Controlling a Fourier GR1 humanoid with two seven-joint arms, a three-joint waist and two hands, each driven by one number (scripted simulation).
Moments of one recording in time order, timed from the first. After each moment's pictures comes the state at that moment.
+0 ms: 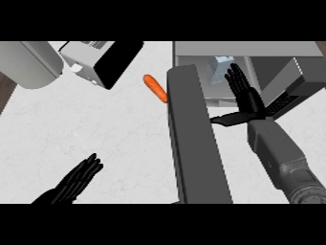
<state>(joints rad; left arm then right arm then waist) 0.39 0.06 -0.09 -1.95 0.08 -0.63 -0.13 -0.85 -0.16 -0.42 -0.13 0.16 0.26 -0.86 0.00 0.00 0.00</state>
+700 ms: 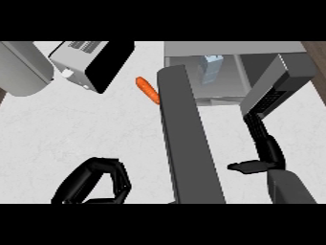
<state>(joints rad) 0.14 0.01 -0.15 -1.67 -0.12 -0.53 -0.19 -0.43 -0.16 -0.31 -0.37 0.17 0.25 -0.90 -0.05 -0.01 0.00</state>
